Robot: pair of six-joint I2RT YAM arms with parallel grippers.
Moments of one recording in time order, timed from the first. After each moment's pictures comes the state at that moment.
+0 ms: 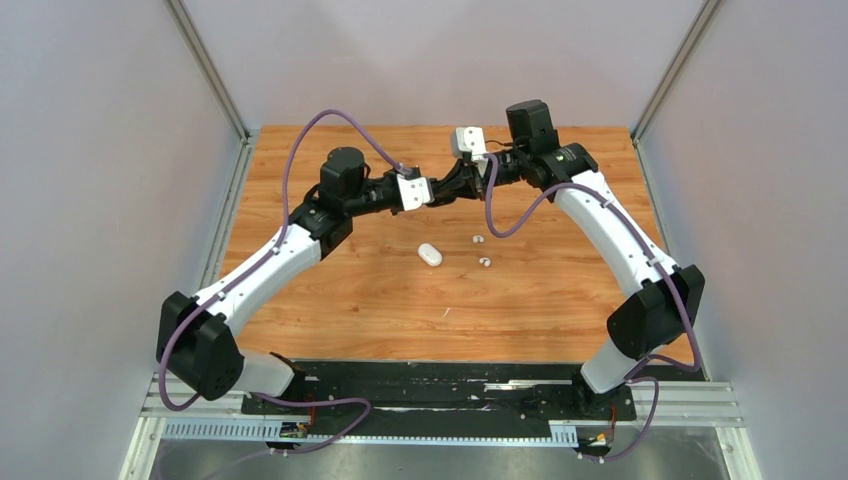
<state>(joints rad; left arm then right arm) -0.56 1.38 1.15 0.04 0.61 0.76 0.44 1.63 1.68 -0.68 -1.08 -0.87</state>
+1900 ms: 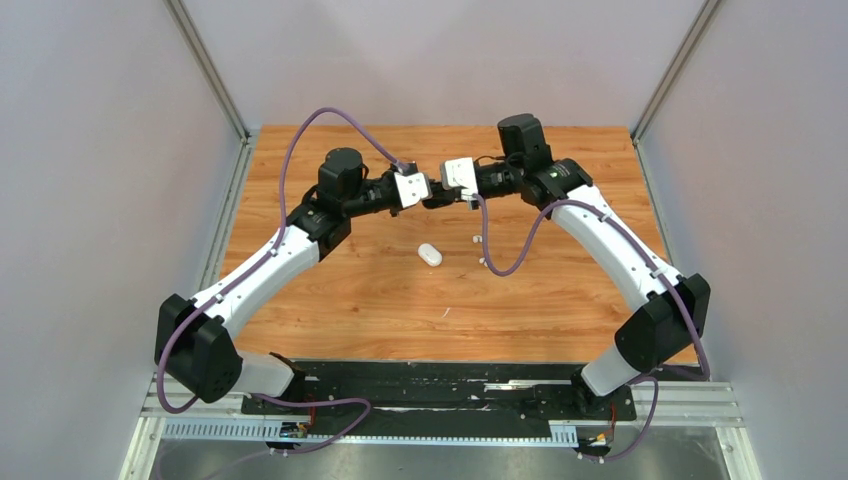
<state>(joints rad) -0.56 1.36 1.14 0.04 0.60 0.69 0.51 1.57 1.57 -0.58 -0.94 -1.12</state>
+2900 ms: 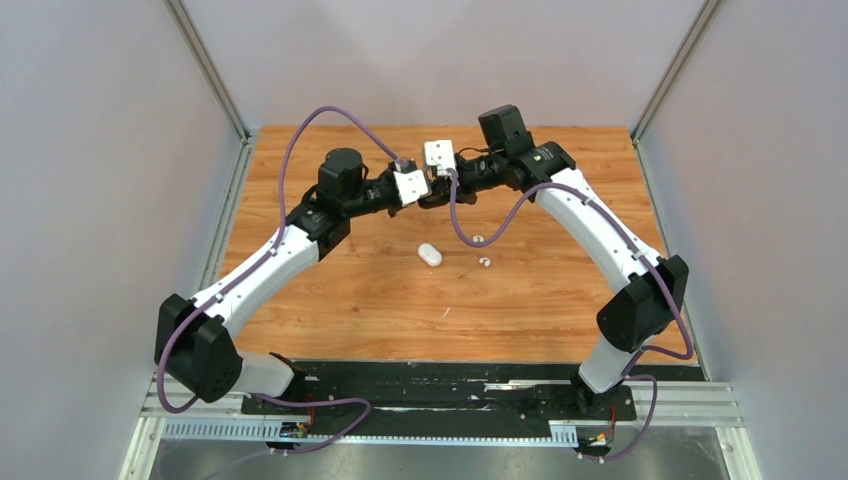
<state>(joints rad) -0.55 1.36 1.14 0.02 0.57 0.67 0.55 1.70 1.76 -0.78 -0.83 -0.97</state>
